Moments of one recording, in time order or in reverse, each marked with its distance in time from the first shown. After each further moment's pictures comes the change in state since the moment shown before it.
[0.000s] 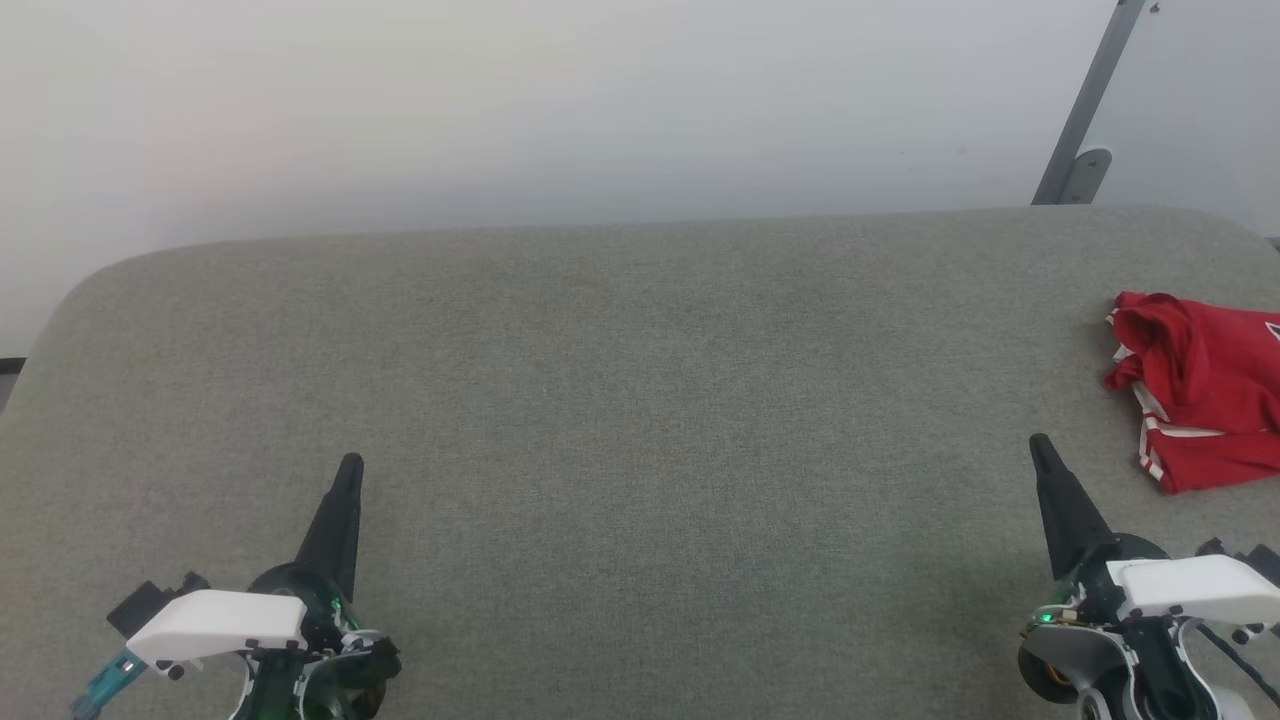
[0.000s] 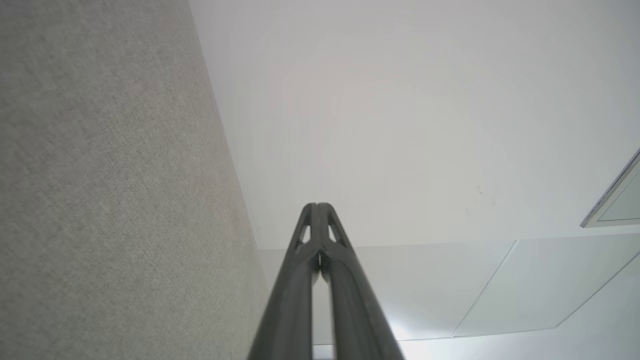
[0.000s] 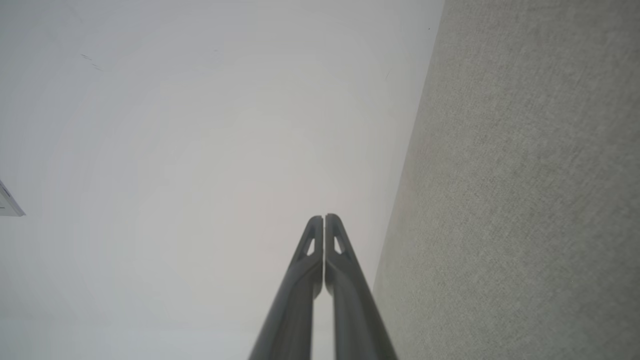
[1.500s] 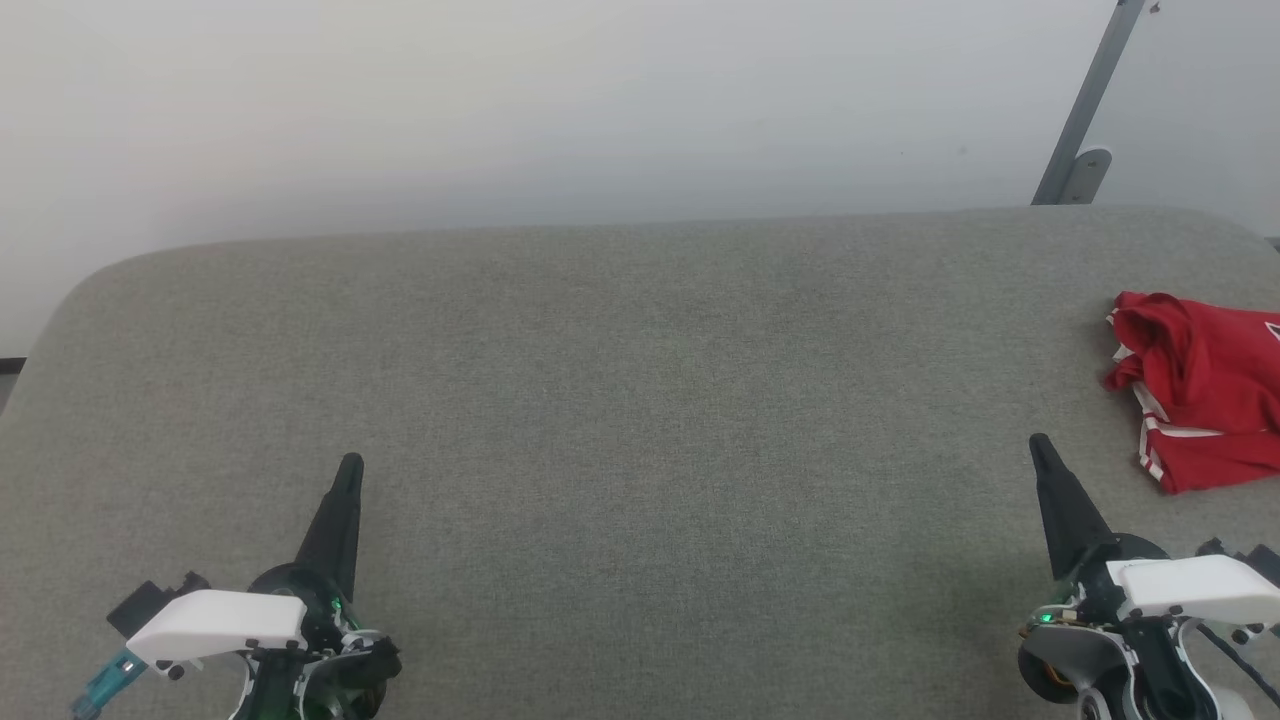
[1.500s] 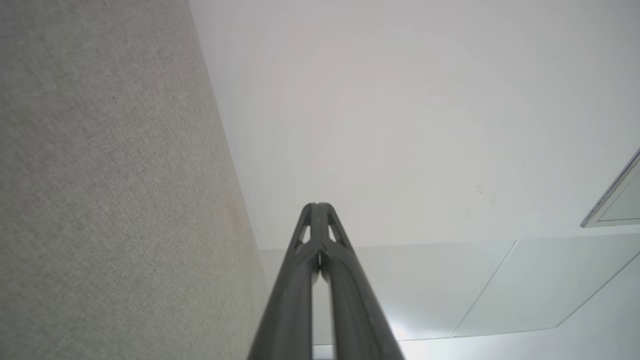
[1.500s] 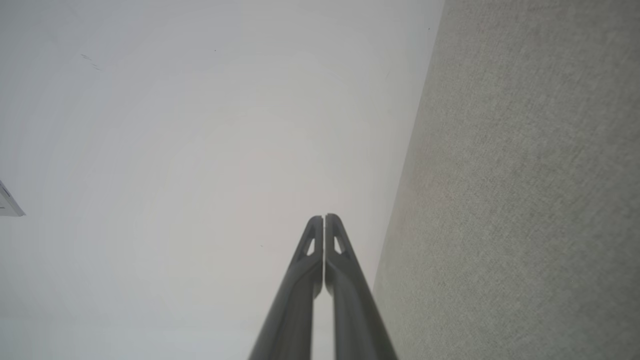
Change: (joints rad) left arm 0.000 0.000 0.000 0.000 0.000 0.000 0.000; right arm 0.000 0.000 0.000 0.000 0.000 0.000 0.000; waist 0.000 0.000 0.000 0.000
